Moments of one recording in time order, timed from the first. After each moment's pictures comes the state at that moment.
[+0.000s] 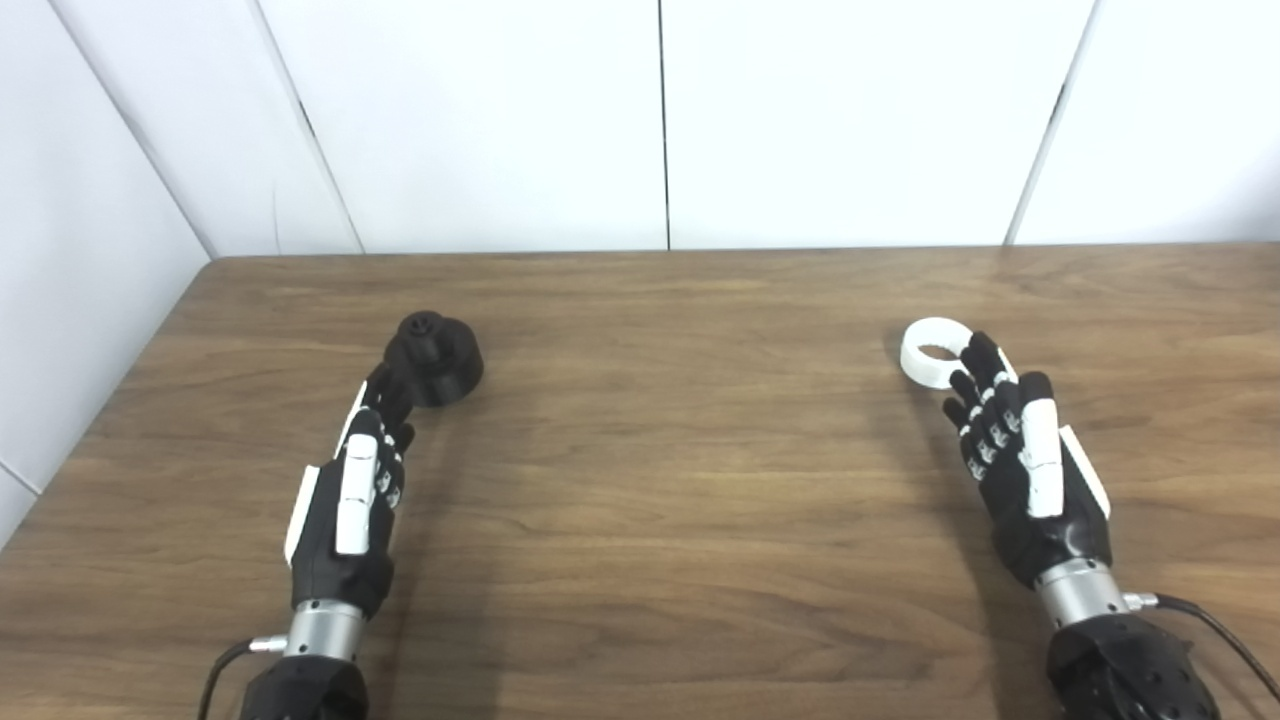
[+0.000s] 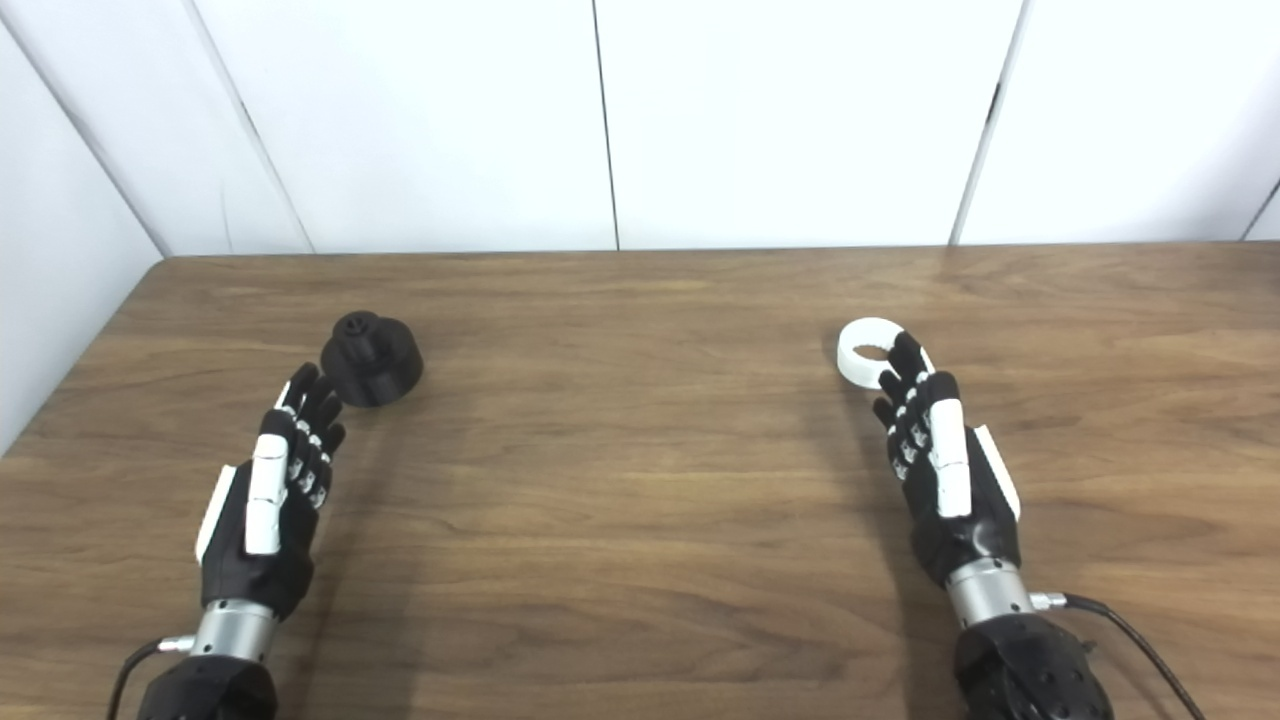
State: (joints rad) left arm 0.12 0.12 0.18 -0.22 -0.24 0.03 -0.06; right arm -0.05 -0.09 -0.08 -0.14 0.21 0.14 0.12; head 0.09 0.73
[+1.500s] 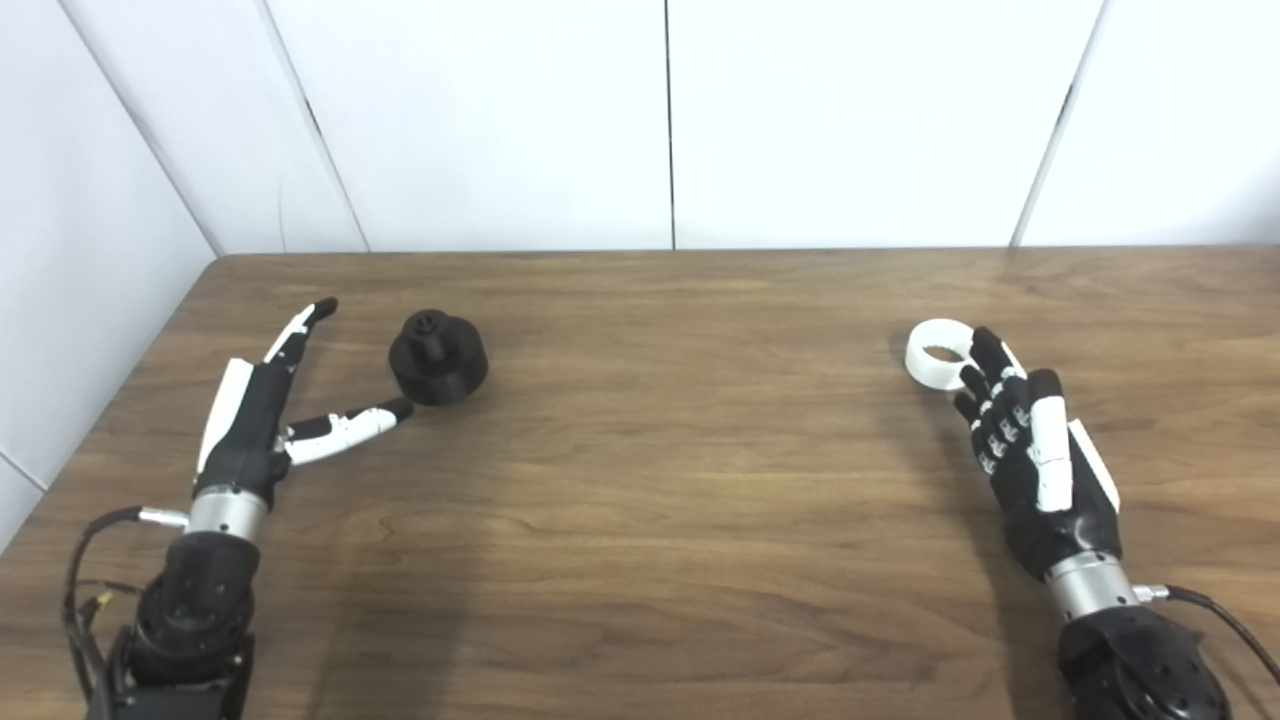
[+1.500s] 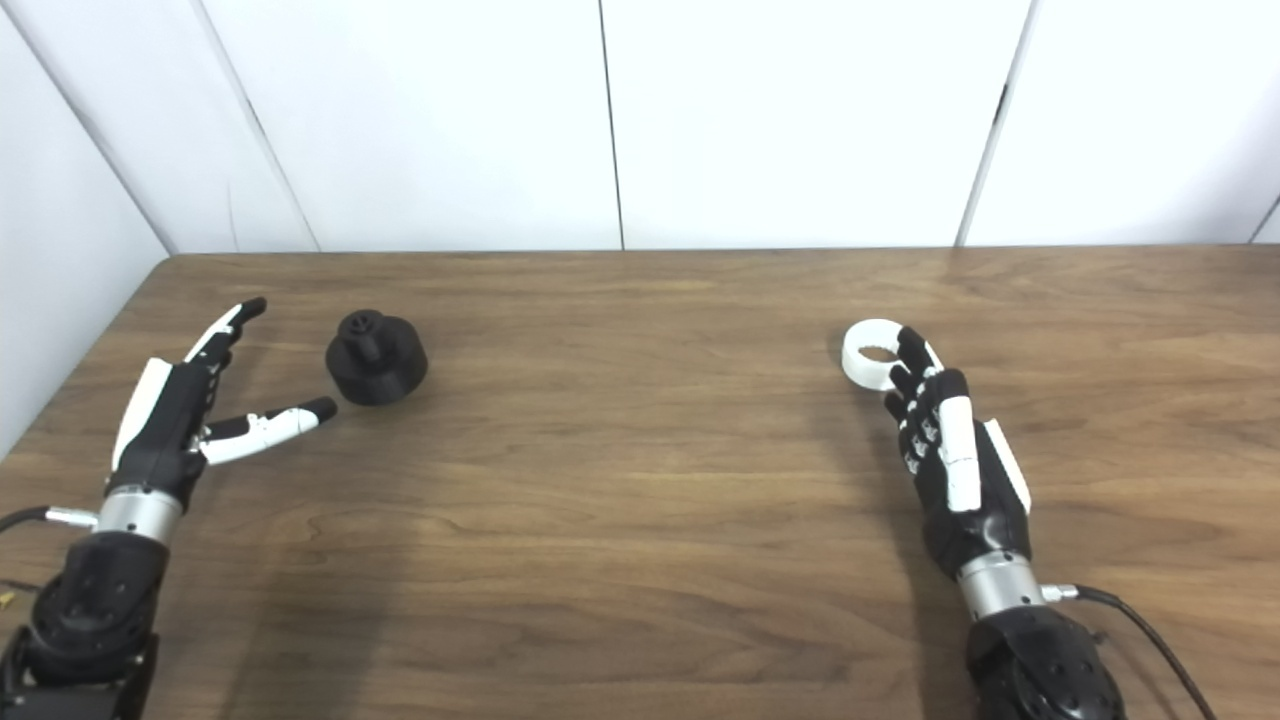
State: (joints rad) left arm -0.09 0.44 0.16 -0.09 0.19 0.22 -0.04; right arm -0.08 -0.12 -0.08 -0.09 0.21 0.10 0.12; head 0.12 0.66
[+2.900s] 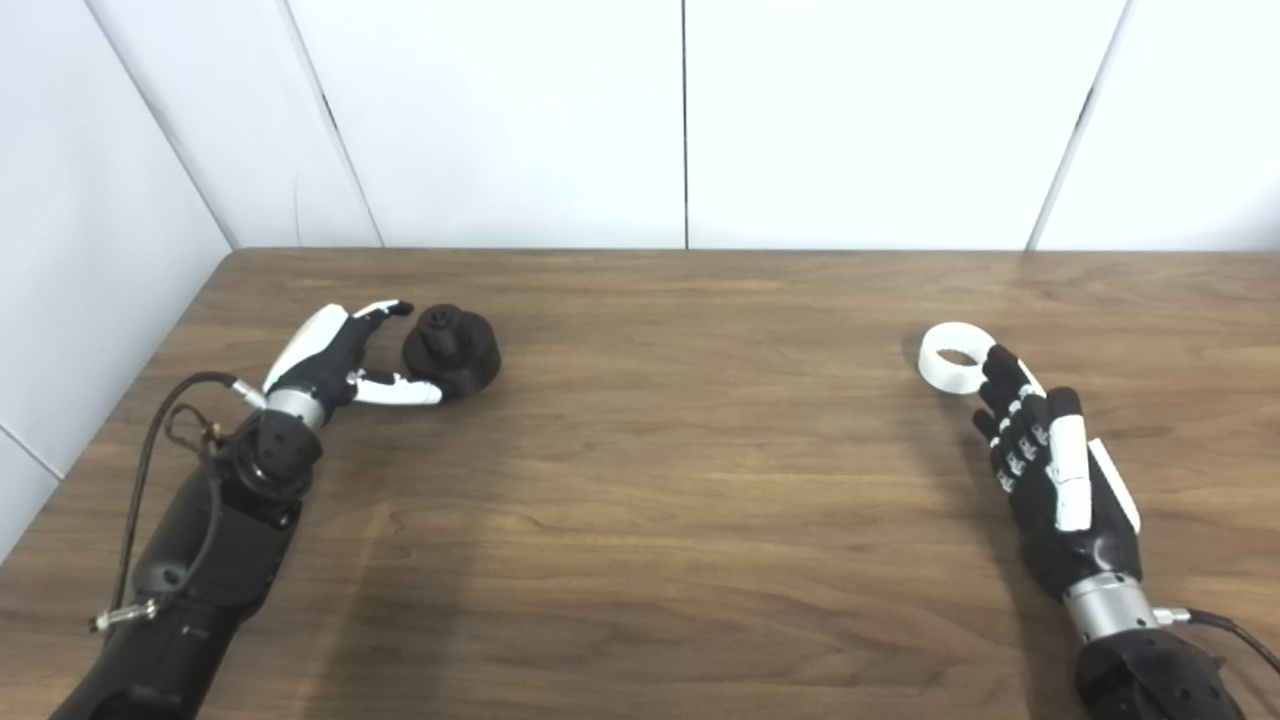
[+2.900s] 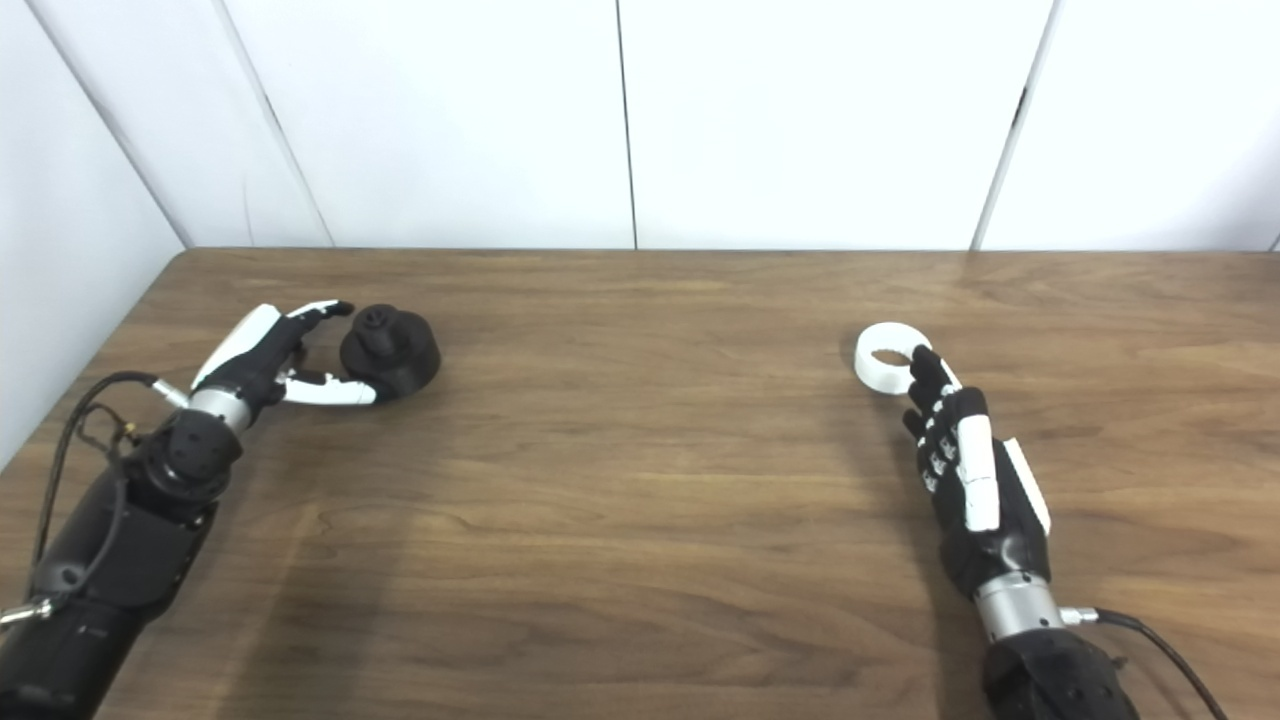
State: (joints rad) left arm -0.42 0.54 -0.11 0.37 0.39 0.22 -0.15; right arm -0.05 -0.13 -0.08 -0.10 0.21 0.09 0.12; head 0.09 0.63
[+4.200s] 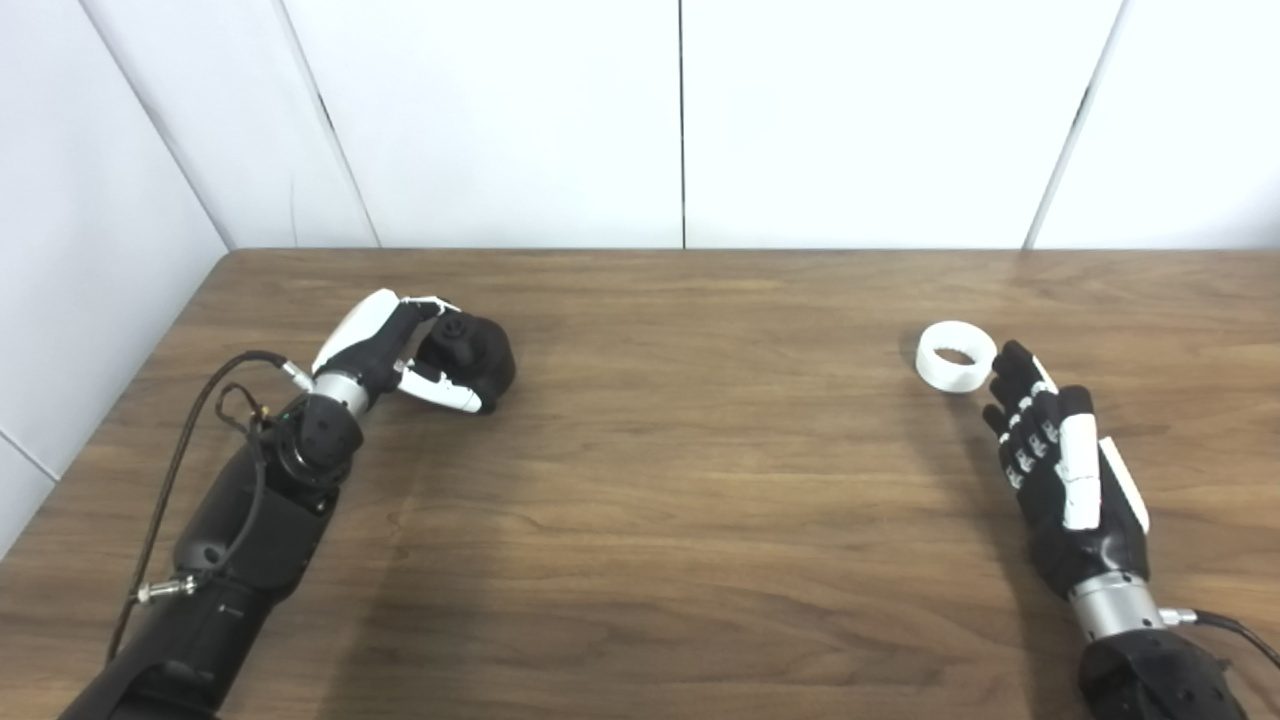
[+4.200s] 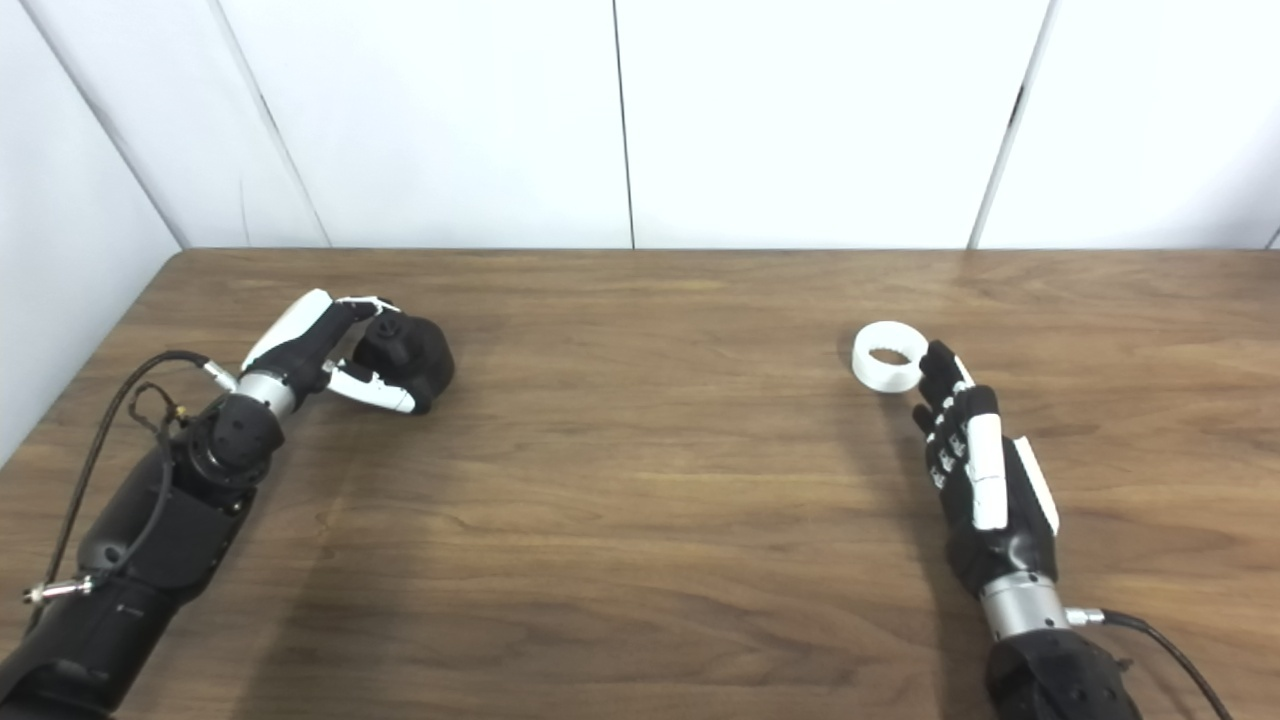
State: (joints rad) left arm -0.46 0.51 -0.17 0.38 0.41 0.18 -0.13; right arm -0.05 -0.12 -0.10 -0.10 0.20 0.08 0.12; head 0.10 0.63
